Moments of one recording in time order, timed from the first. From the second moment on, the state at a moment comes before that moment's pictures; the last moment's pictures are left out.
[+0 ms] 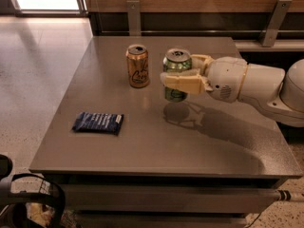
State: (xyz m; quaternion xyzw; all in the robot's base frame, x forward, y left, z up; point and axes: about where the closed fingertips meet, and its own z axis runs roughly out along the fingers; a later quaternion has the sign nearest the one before) arm 0.539 -0.067 0.942 -0.39 0.62 0.33 0.60
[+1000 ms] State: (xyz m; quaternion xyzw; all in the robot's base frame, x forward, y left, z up) arm 0.493 -0.005 0.939 -0.45 0.56 0.40 0.57
